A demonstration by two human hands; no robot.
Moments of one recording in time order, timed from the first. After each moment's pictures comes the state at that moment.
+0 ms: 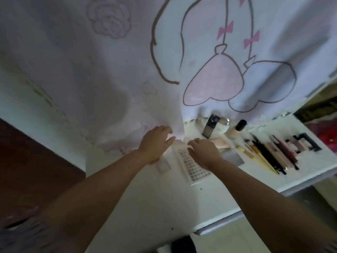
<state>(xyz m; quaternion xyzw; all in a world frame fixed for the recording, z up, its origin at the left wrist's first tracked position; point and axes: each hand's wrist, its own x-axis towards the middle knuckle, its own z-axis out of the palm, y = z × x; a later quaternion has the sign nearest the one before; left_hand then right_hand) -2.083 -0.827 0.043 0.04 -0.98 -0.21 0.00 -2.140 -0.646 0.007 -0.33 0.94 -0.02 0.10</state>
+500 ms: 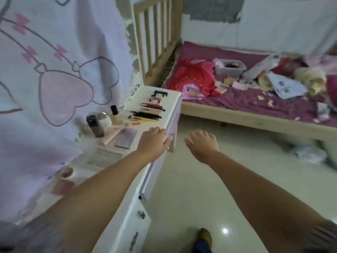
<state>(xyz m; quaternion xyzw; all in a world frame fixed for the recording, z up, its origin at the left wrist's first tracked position) -1.992 -0.582 0.078 -0.41 -0.91 -0.10 -0.01 -1.888 -0.423 0.069 0.19 0.98 -0.06 0.05</state>
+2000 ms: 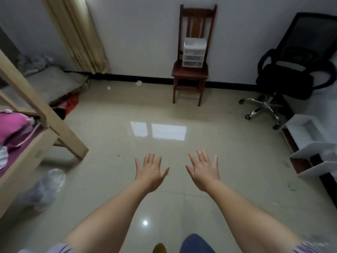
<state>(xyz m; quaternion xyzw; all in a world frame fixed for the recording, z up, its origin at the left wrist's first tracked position) -1.058 0.149 0.002 -0.91 -0.37 0.15 -0.12 -0.912 0.023 -0.003 0.88 0.44 -0.17 0.05</state>
